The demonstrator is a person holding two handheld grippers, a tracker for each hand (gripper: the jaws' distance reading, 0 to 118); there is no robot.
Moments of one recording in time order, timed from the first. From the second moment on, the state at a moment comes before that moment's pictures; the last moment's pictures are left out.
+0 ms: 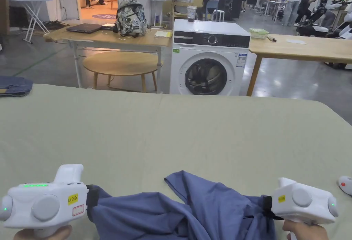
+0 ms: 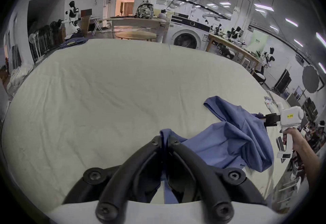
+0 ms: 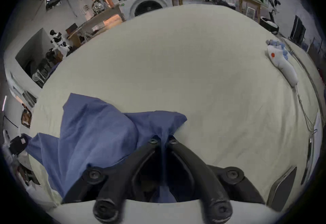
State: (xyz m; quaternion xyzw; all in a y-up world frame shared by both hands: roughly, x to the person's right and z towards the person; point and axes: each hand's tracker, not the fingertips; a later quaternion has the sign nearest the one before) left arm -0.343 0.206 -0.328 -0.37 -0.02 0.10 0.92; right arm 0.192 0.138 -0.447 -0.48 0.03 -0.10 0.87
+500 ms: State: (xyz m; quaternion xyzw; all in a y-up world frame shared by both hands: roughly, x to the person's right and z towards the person) left arm -0.402 0.329 -0.321 -0.28 0.03 0.07 0.96; right arm 0.196 0.313 -0.401 -0.24 -0.01 -0.04 0.97
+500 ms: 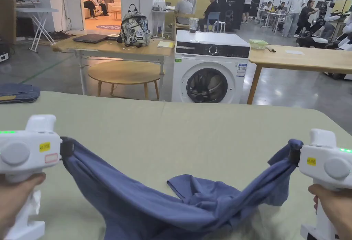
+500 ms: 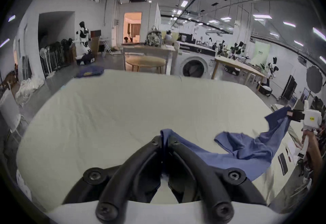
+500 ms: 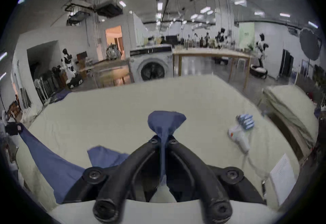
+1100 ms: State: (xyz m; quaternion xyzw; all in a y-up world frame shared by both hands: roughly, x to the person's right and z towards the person) left arm -0.475 0.507 -0.365 -0.16 0.12 0.04 0.98; right arm 0.174 0.498 -0.436 -0.10 -0.03 0.03 0.99
